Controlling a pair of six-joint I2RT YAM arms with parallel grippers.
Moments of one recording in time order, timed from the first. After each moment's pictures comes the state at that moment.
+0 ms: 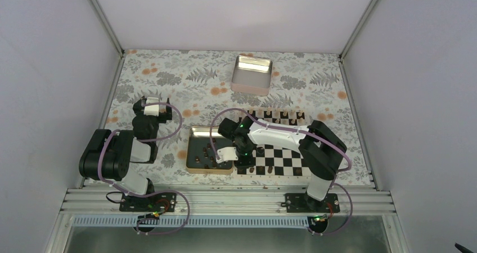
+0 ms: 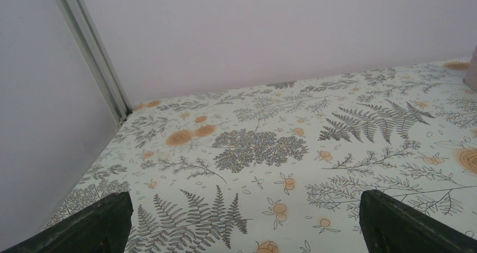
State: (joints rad) left arm -0.02 1.55 0.21 1.27 -0.05 0.12; right arm 1.01 1.78 1.16 -0.98 -0.23 -0.71
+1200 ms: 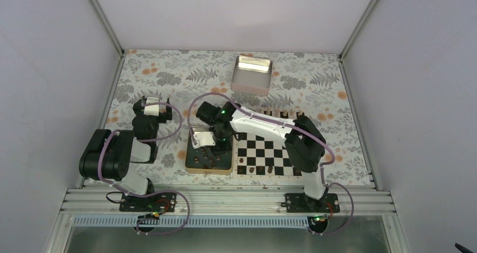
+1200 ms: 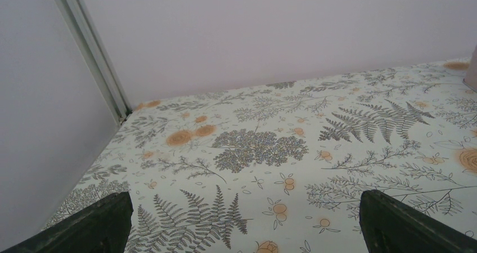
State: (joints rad) left arm -0.02 1.55 0.21 1.27 -0.05 0.12; right arm 1.03 1.96 1.58 -1.03 -0.24 -0.74
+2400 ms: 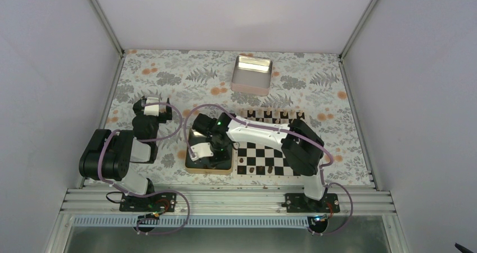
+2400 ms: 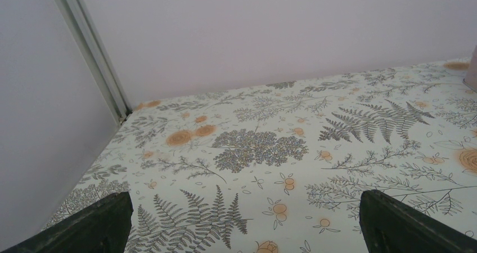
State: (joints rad) left arm -0.02 1.55 0.21 1.27 -0.05 0.12; right arm 1.11 1.97 1.51 -0.96 -0.25 -0.76
